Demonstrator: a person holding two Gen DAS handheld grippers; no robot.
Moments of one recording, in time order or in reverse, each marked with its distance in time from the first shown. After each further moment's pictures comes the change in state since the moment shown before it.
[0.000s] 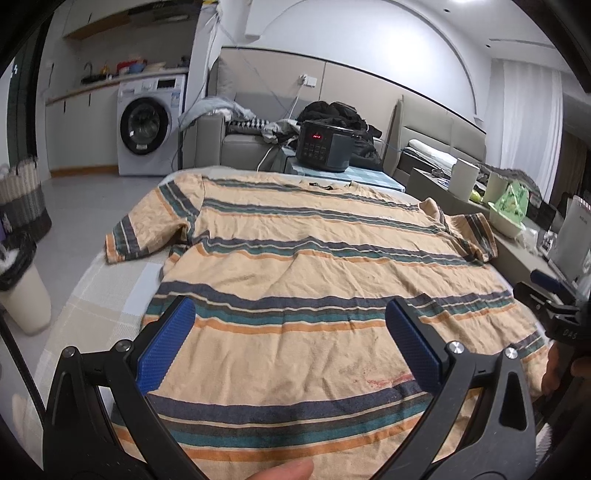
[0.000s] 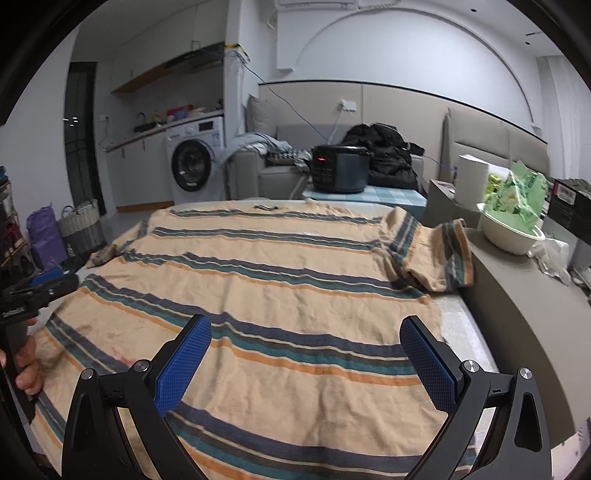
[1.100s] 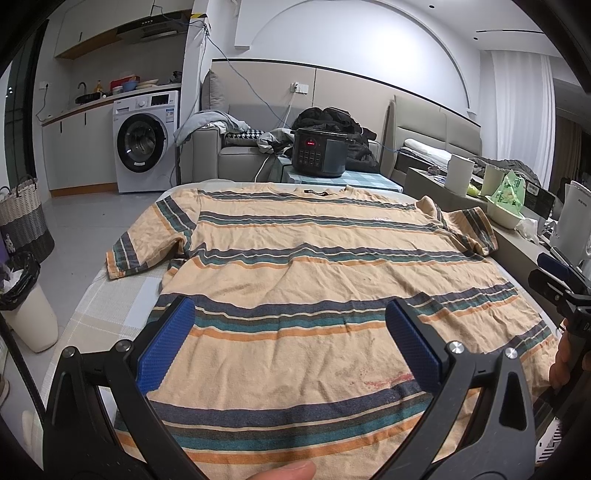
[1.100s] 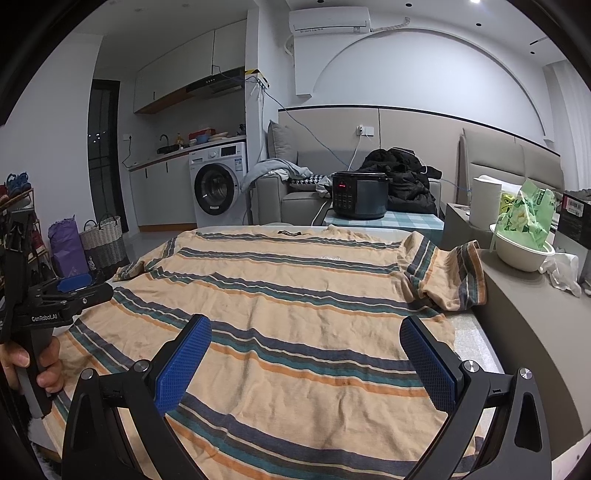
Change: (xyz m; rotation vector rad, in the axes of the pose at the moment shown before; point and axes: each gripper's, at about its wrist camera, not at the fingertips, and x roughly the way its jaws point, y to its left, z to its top) left arm -0.012 -0.028 -0.001 0.085 -0.053 0.026; right arm -0.019 0.007 -0.009 -0.025 -0.129 0.100
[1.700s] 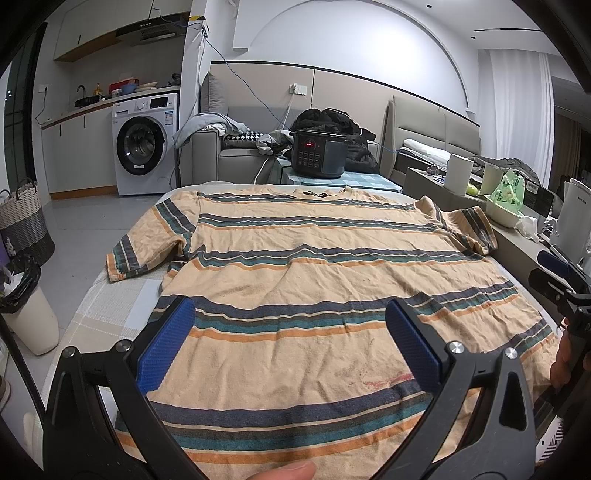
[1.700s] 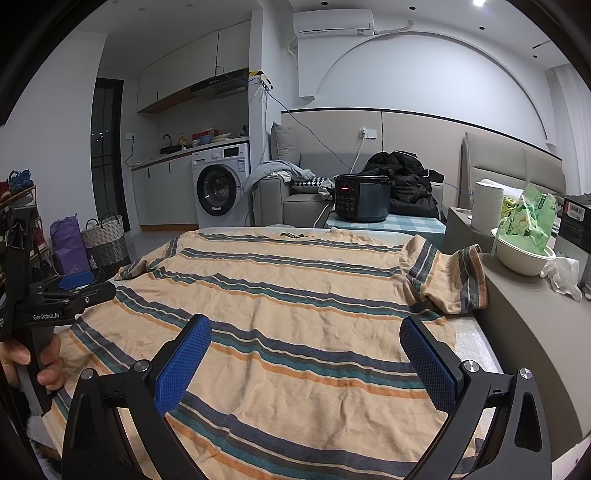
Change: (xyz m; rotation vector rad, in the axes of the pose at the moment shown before) left arm -0.001 0.002 0.001 0.002 -0.002 -0.001; right arm -0.001 0.007 -0.002 -0.013 -0.009 0.003
